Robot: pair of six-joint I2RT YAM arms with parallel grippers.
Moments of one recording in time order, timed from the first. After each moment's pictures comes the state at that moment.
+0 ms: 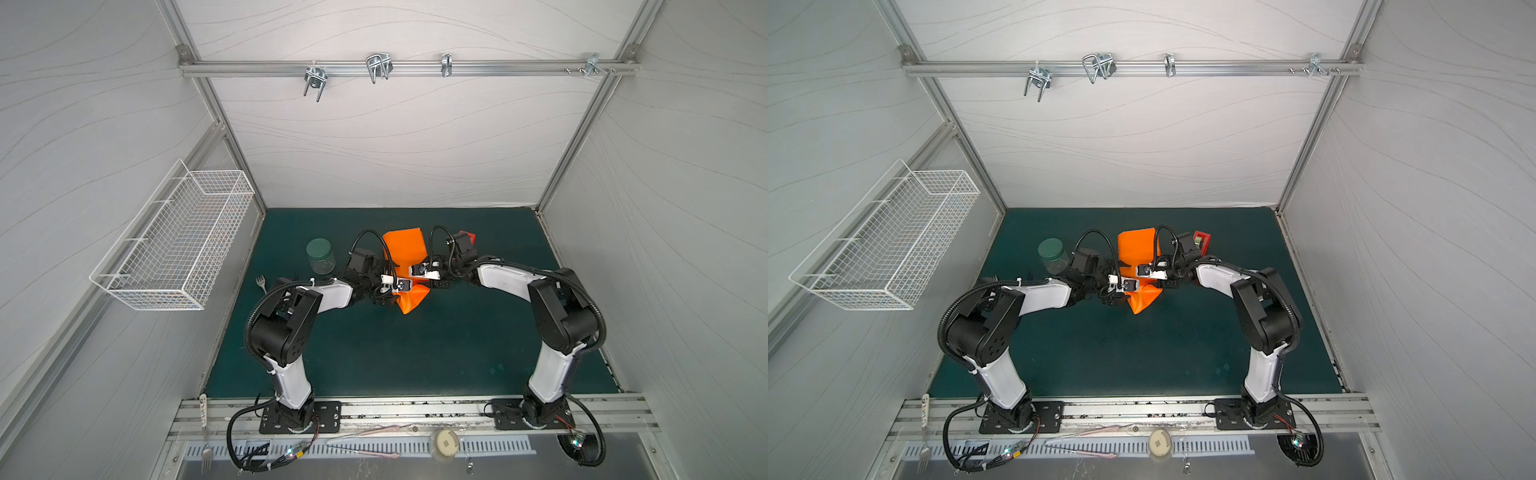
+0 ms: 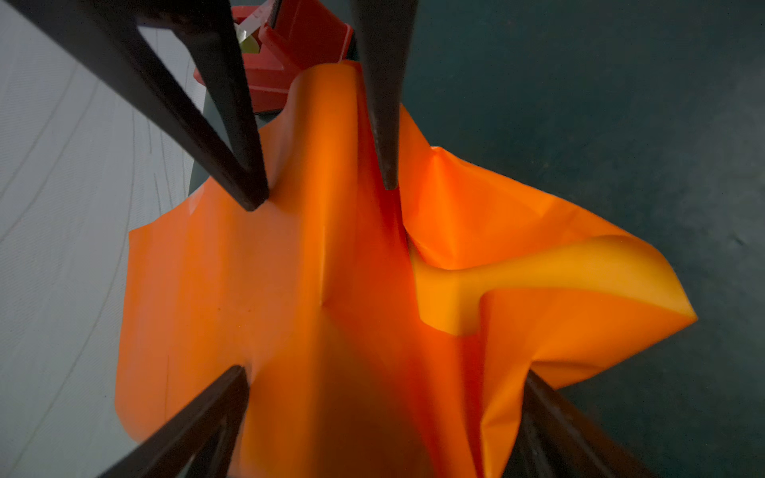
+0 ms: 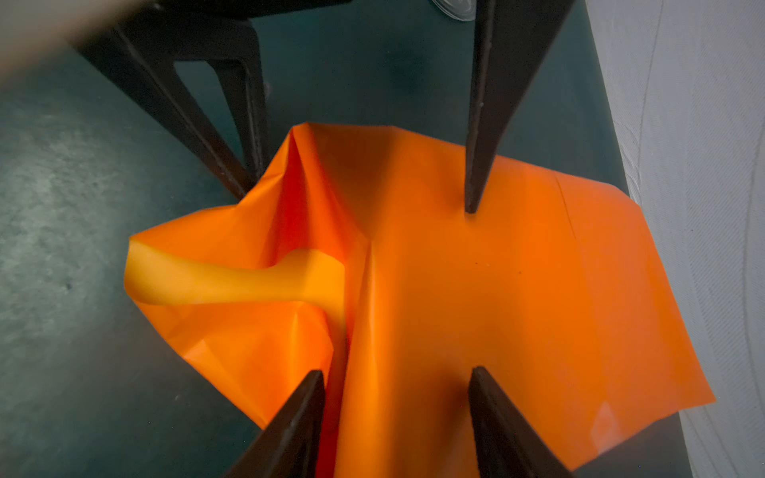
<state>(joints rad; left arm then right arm) -0.41 1.77 0.87 0.16 0.47 1.26 0.51 1.84 1.13 -0.13 -0.51 -1.17</state>
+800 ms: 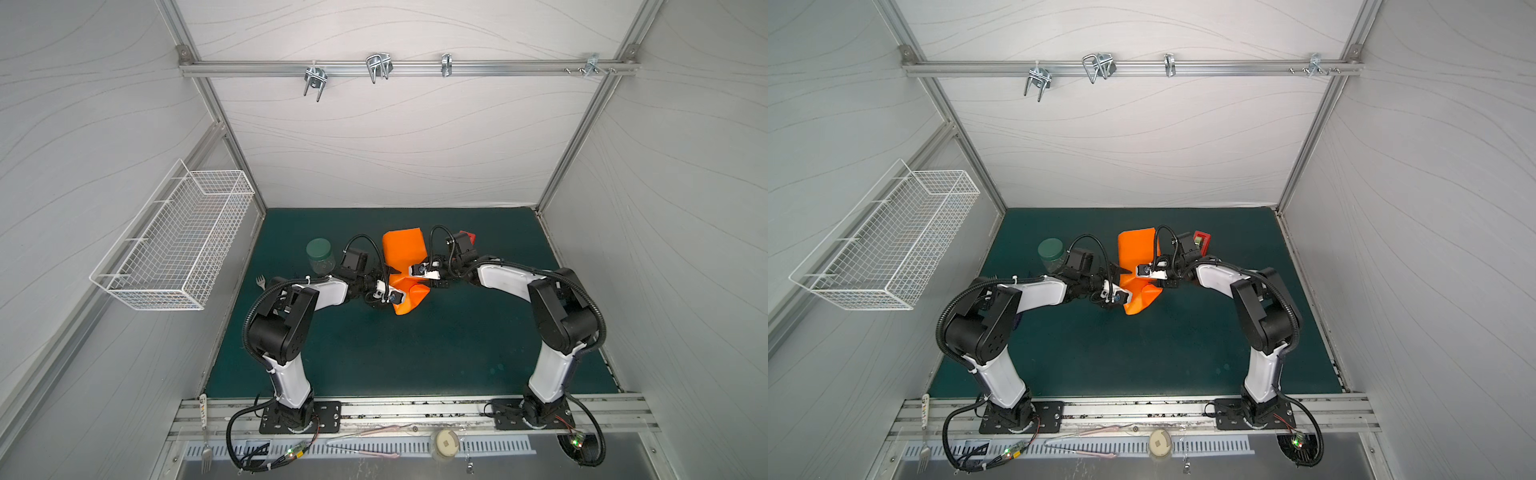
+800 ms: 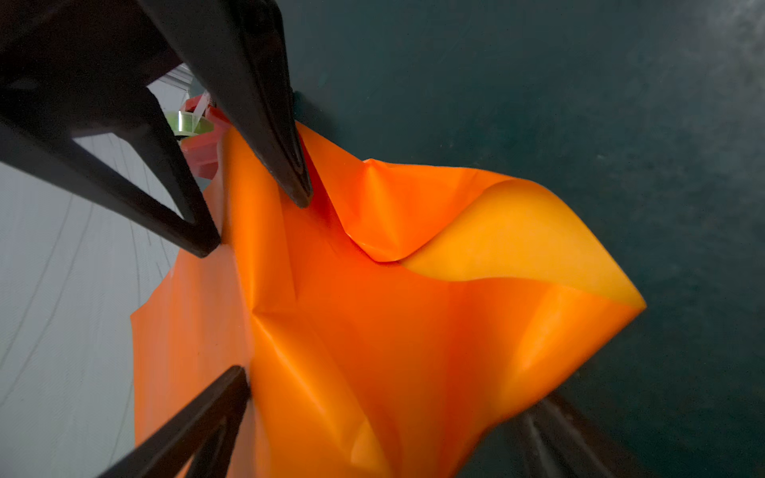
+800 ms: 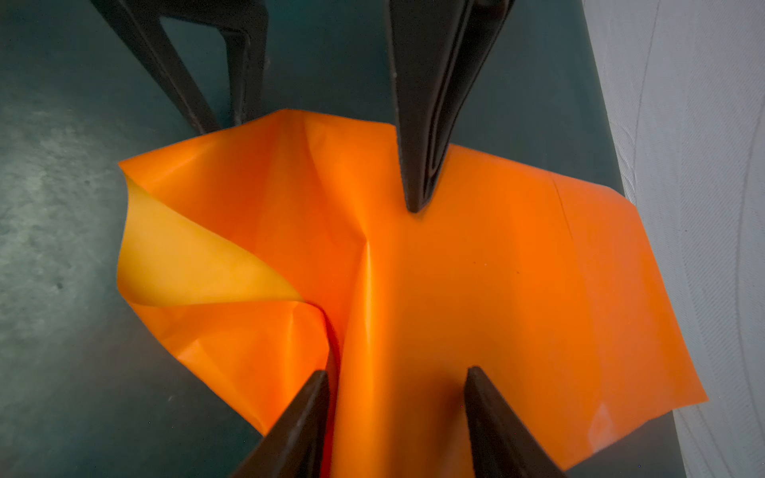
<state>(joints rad) -0.36 1.78 0.88 0.07 0.62 1.60 0.51 1.84 1.12 -0.13 -0.51 -1.17</state>
